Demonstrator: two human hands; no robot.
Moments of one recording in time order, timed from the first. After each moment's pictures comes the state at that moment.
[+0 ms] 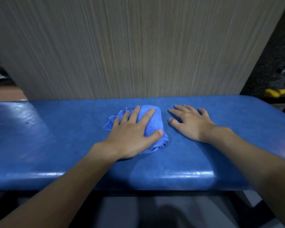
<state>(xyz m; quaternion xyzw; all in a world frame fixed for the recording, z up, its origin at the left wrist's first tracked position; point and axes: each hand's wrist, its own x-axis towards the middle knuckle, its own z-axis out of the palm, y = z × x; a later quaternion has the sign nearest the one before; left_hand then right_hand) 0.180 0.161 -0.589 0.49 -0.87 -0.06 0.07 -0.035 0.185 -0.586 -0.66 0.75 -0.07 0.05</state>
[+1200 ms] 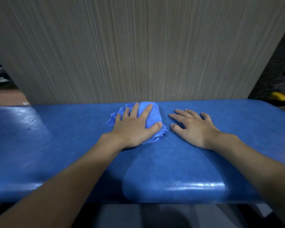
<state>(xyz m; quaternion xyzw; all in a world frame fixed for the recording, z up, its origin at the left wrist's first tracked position) 0.177 0.105 -0.591 0.51 -0.85 -0.07 0.07 -0.023 0.176 -0.588 -0.67 0.74 -0.07 0.05</state>
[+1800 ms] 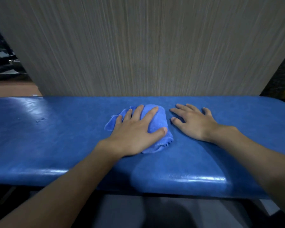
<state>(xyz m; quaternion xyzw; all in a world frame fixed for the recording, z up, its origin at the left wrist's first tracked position) 0.209 0.141 -0.592 0.51 -0.86 -0.06 0.09 -0.002 0.161 -0.588 -0.68 0.73 -0.06 0.06</state>
